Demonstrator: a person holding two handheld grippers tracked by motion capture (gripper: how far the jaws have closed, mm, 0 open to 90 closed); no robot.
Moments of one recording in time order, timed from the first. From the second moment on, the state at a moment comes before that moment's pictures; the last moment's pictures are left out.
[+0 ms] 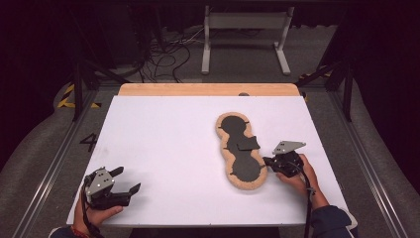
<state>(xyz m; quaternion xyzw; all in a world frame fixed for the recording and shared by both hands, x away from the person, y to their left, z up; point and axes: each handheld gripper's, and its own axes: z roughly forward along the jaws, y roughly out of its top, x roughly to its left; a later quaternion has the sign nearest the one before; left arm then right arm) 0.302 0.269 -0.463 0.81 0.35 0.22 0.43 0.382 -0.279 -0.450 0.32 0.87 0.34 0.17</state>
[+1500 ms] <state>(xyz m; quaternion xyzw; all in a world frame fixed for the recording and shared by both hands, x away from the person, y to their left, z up) 0.326 0.204 -0.459 0.84 0.31 0.13 0.42 0.359 -0.157 -0.434 0.23 0.89 0.38 0.15</state>
